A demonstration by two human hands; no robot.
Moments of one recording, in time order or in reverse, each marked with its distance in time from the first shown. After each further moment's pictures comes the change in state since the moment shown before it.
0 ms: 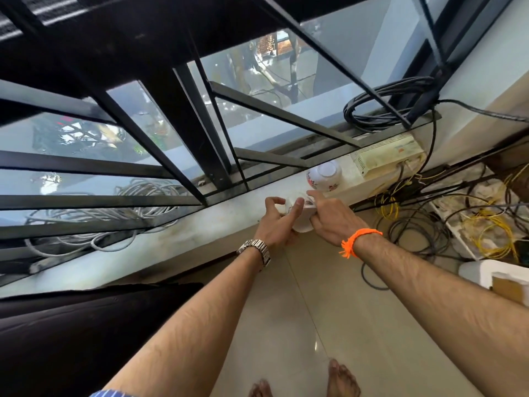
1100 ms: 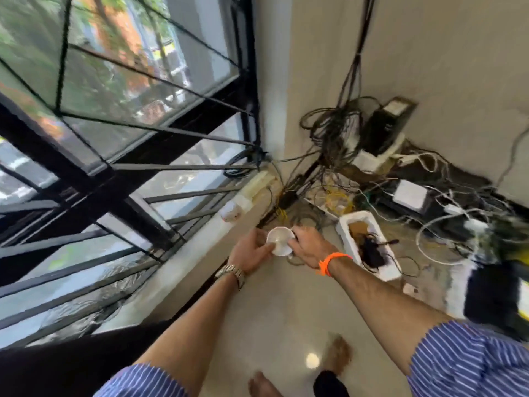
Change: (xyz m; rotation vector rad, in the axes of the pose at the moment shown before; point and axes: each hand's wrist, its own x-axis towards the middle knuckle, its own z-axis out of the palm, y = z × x) left_hand -0.250 0.149 0.058 0.629 -0.256 0.436; right_hand -0.298 -0.055 -0.185 0.277 0.172 0.445
